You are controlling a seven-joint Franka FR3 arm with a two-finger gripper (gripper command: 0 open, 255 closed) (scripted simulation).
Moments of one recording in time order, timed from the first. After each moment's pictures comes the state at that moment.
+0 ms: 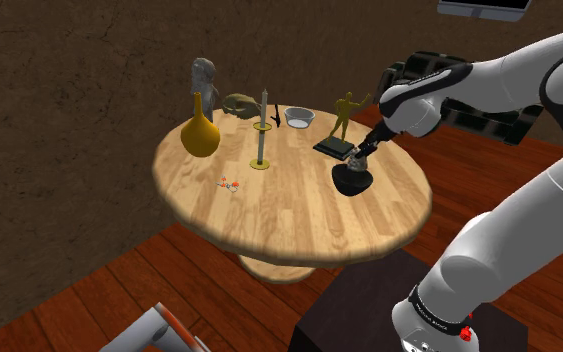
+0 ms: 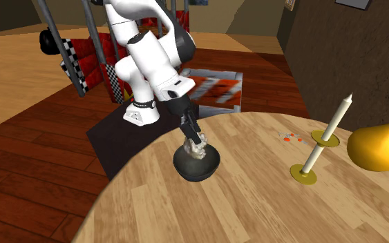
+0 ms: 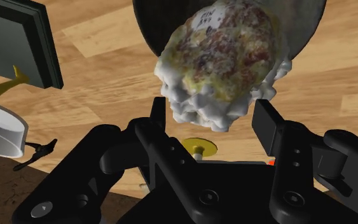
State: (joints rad) arm -0.13 -0.22 -0.58 -2.45 0.45 2.60 -1.45
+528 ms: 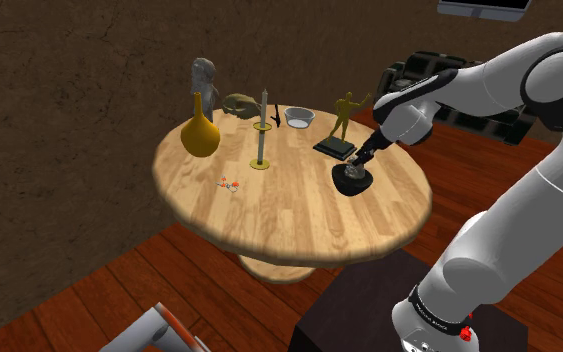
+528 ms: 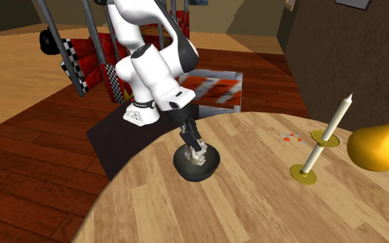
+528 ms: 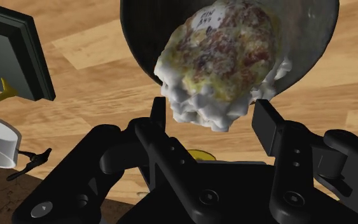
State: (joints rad) arm -0.08 -0.15 -0.61 -2.47 0.58 2.66 -1.56
